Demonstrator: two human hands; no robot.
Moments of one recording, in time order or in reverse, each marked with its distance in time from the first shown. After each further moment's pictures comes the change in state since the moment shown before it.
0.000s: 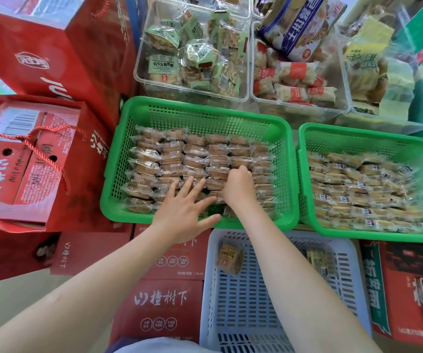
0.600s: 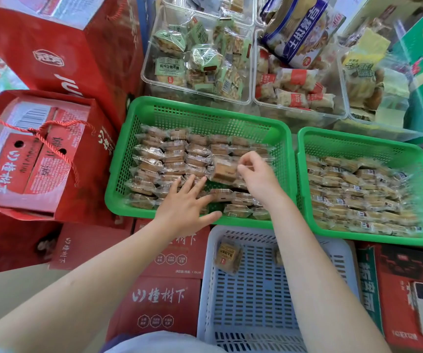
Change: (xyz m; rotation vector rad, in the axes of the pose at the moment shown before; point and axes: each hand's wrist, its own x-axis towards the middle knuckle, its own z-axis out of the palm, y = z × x) left_hand -0.003 0.000 -0.003 -0.007 0.032 0.005; right_hand -0.020 0.025 -0.055 0.625 -0.076 -0.047
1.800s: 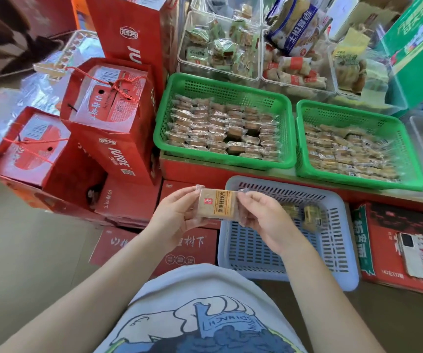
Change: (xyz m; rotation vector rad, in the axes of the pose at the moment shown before) left_hand -0.256 0.069 0.017 -2.022 0.247 -0.398; right_hand -0.279 0.027 0.057 0.576 -0.260 0.057
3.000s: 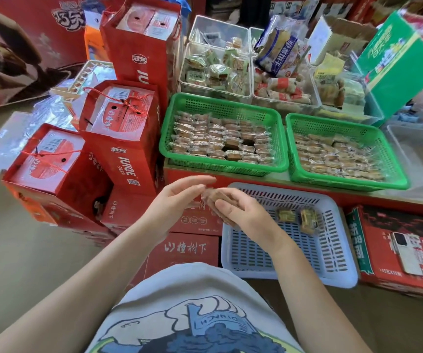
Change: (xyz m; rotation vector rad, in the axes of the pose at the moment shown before) left_hand -0.043 0.024 -0.021 0.468 -0.270 0.398; right_hand -0.048 -0.014 0.045 -0.292 -0.129 -0.239
